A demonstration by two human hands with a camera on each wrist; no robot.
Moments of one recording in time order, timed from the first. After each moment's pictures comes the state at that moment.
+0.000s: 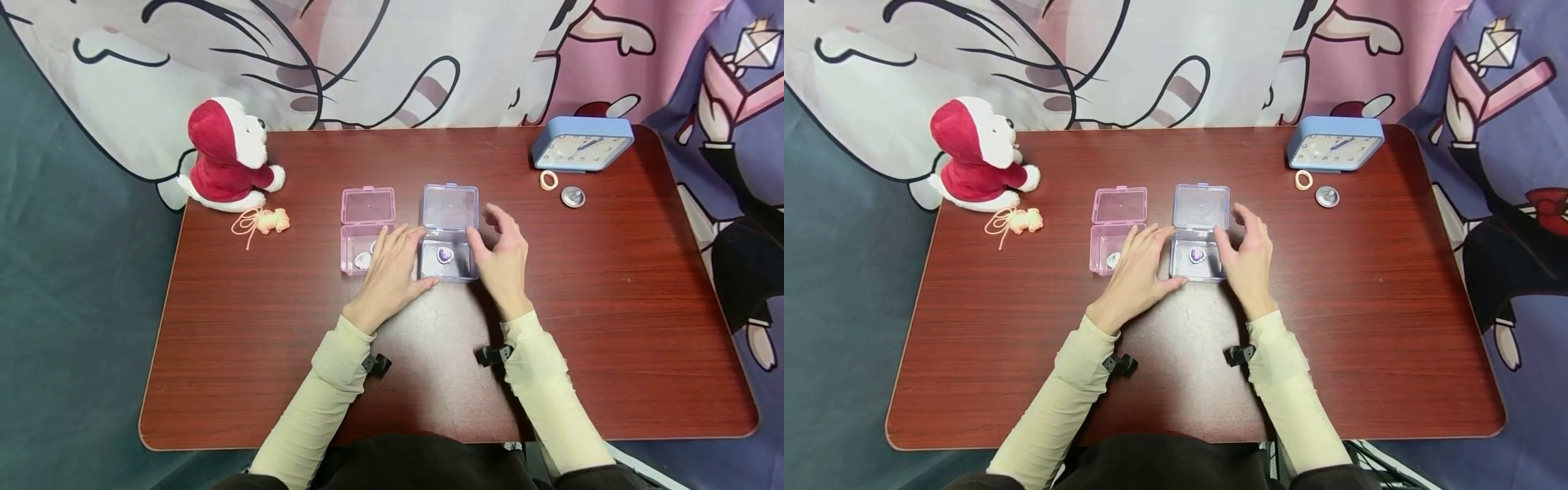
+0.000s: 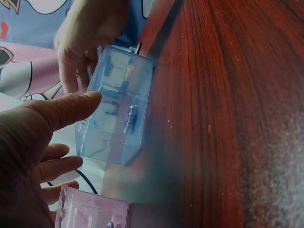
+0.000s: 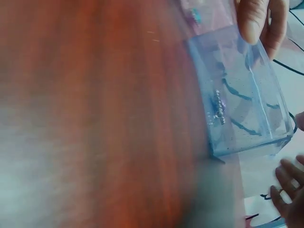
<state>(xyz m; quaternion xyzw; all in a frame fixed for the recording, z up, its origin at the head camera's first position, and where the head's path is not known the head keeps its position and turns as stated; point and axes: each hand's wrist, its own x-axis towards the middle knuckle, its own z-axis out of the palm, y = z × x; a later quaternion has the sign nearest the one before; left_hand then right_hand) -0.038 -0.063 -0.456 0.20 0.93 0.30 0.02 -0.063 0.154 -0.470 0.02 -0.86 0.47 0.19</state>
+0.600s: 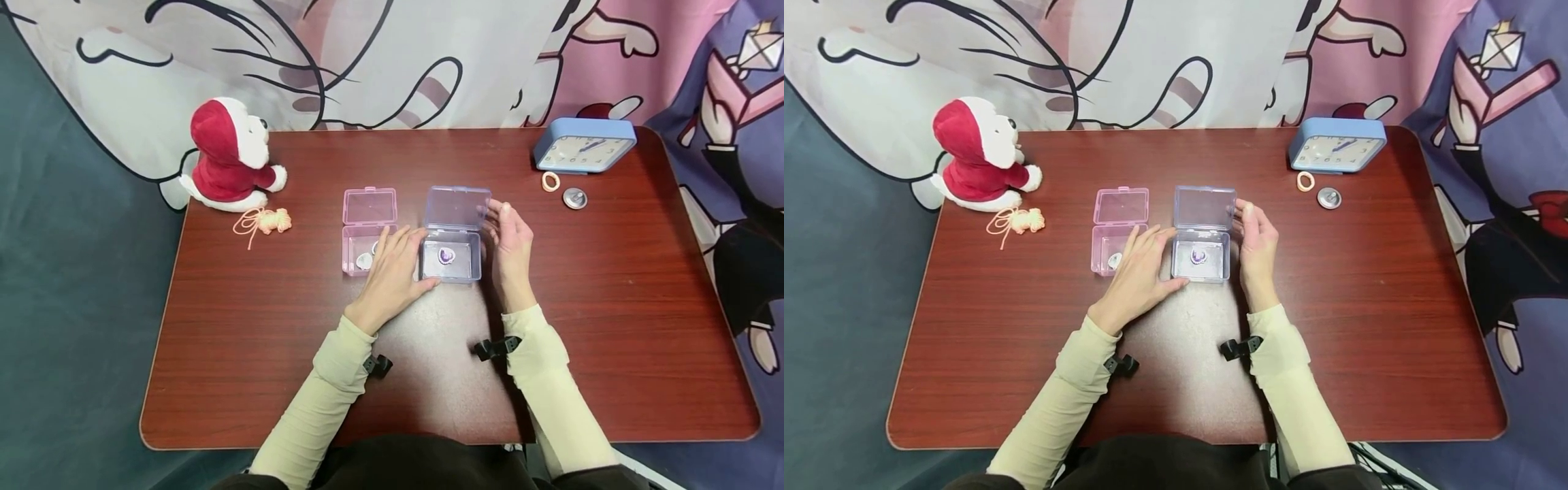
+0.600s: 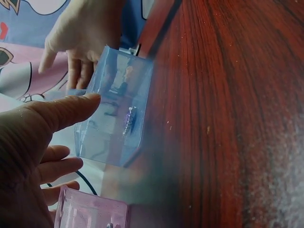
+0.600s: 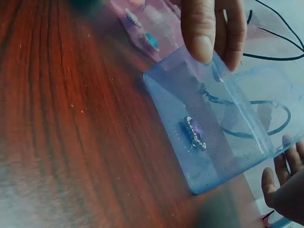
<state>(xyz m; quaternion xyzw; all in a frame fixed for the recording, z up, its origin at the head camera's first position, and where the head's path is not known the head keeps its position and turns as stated) -0.039 -0.063 -0.457 0.20 0.94 0.29 0.02 -0.081 0.145 -0.460 -0.11 -0.57 0.81 0.12</state>
